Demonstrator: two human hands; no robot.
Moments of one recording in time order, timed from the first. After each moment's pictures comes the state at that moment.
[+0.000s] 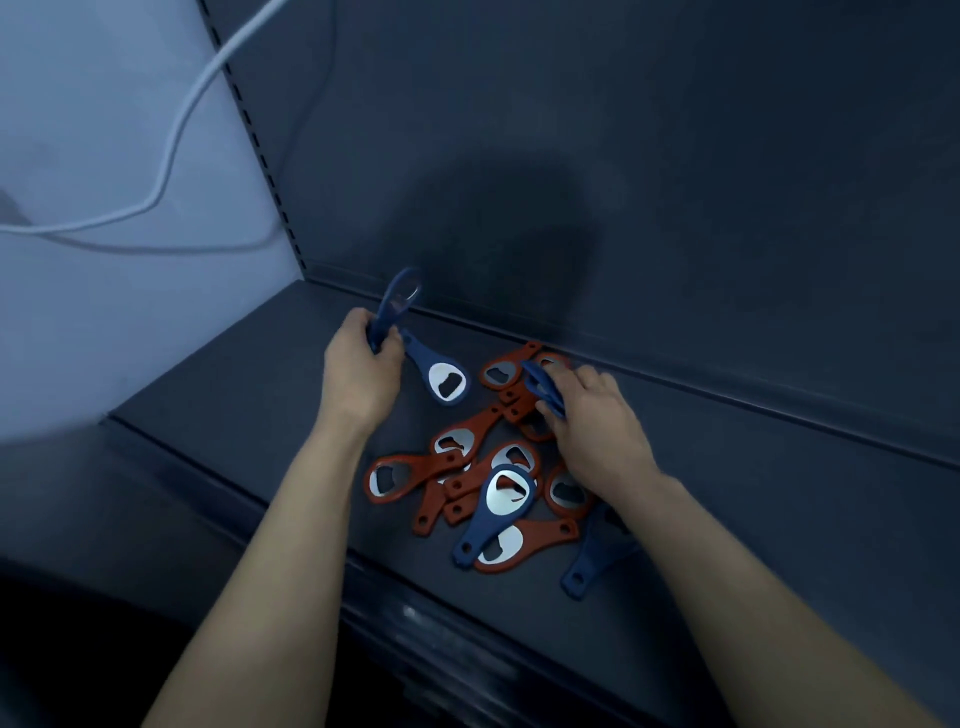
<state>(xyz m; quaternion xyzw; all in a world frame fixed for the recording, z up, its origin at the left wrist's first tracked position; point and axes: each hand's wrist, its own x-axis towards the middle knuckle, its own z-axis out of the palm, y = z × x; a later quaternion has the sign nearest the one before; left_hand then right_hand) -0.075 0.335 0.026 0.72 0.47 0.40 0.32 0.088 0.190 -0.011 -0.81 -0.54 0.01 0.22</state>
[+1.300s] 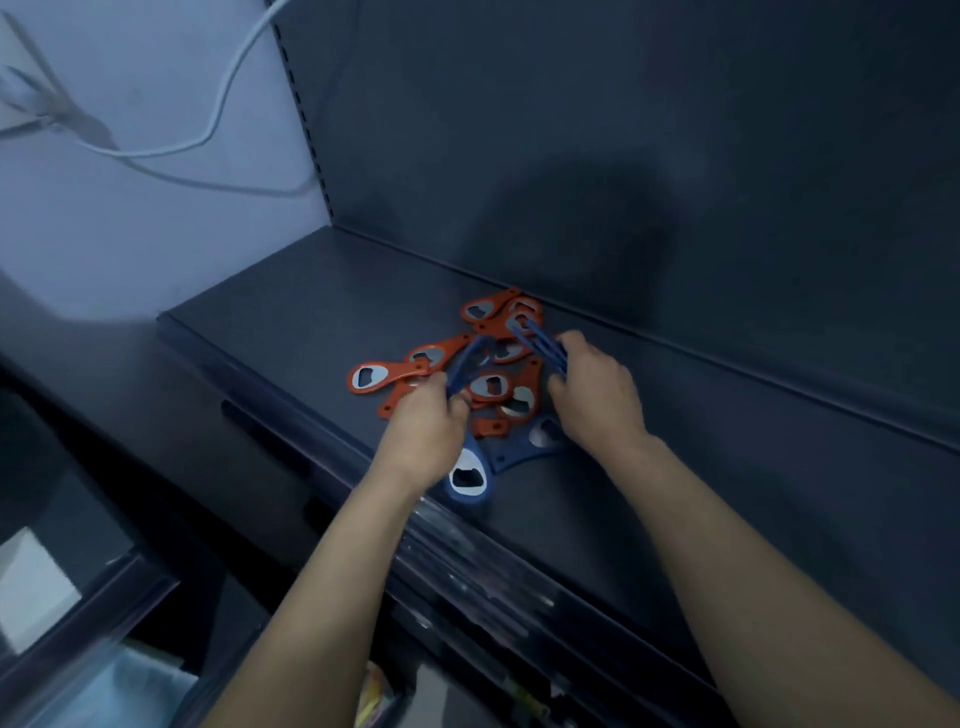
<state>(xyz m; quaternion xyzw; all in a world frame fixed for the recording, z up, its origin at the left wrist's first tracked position) -0.068 0.160 0.004 0.78 0.50 0.22 0.30 0.099 0.112 0.001 -0.81 -0.53 0.03 0.25</state>
